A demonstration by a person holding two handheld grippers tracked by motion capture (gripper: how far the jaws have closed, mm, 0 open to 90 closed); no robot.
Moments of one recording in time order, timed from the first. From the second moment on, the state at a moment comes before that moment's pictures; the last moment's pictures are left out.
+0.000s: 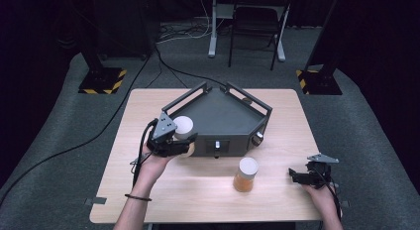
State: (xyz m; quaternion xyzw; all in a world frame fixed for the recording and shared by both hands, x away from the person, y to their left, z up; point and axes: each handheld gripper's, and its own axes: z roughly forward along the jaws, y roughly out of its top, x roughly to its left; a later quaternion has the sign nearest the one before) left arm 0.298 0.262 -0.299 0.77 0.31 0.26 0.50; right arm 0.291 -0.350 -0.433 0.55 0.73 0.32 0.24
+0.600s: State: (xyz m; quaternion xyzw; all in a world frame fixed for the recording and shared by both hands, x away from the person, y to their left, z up) left arm 0.349 0.232 -0.276 0.75 0.34 0.27 0.50; right arm 0.291 -0.350 -0.432 0.55 0.73 0.32 0.24
